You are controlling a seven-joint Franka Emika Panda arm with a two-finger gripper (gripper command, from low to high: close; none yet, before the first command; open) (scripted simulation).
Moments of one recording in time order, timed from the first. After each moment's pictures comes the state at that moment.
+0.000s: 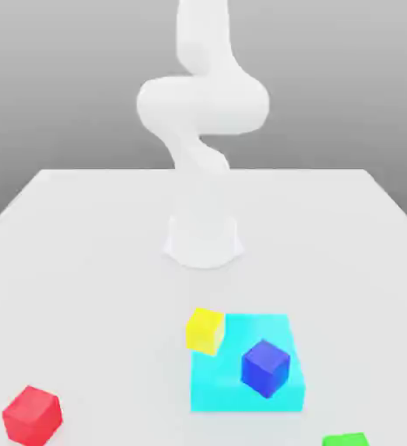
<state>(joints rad) 0.00 -0.71 -0.03 -2.30 0.01 2.33 0.79</state>
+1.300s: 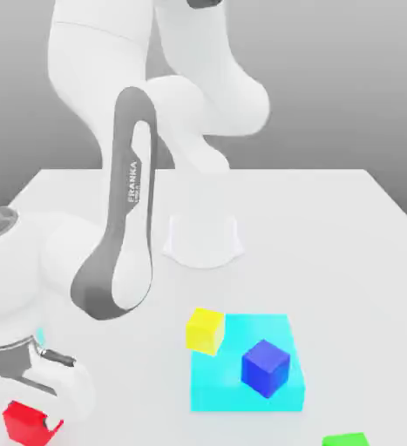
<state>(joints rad) -0.22 0.51 -0.20 -2.28 0.27 2.77 0.53</state>
